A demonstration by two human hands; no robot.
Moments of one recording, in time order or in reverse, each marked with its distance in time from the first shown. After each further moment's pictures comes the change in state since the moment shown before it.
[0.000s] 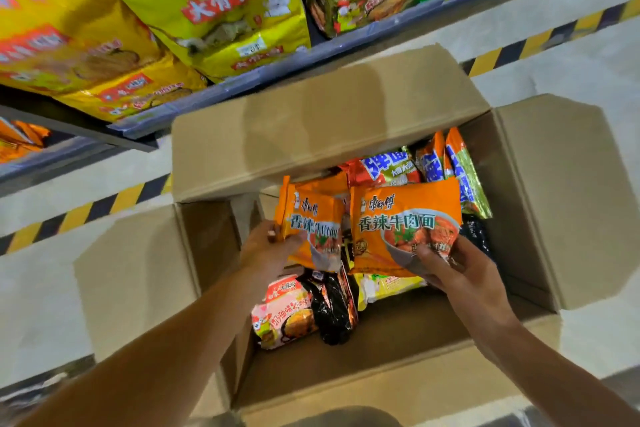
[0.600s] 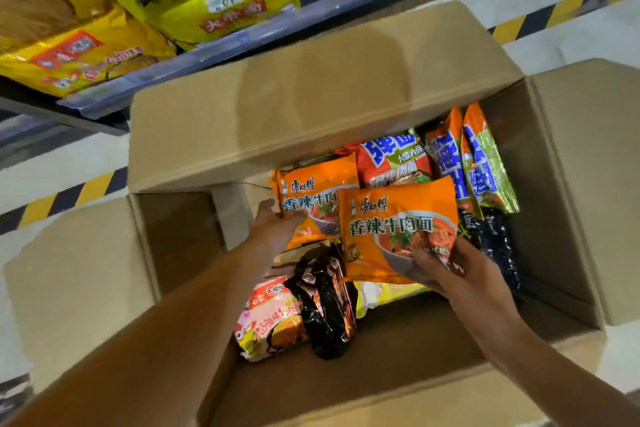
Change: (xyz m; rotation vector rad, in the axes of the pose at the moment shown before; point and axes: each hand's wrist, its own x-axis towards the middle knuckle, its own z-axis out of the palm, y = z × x) left_hand 0.079 -0.010 0.038 0.081 -0.017 -0.110; right_hand 0.041 0.047 0.003 -0.052 -0.099 0.007
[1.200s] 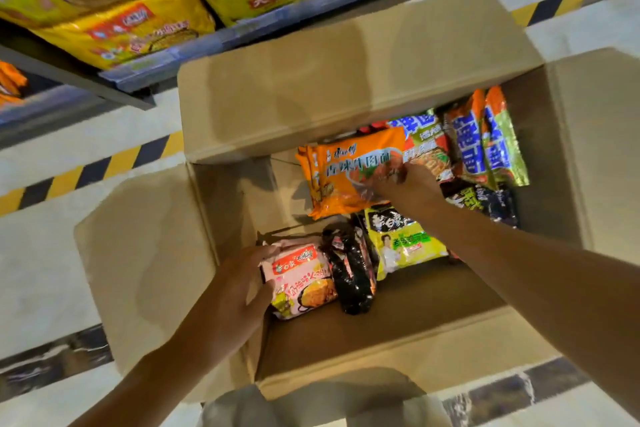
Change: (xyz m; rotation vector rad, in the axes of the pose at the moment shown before) left_hand -0.121 -0.108 -0.133 0.598 -0.143 0.571; right_hand 0.066 -0.059 0.102 -0.493 0.040 0.174
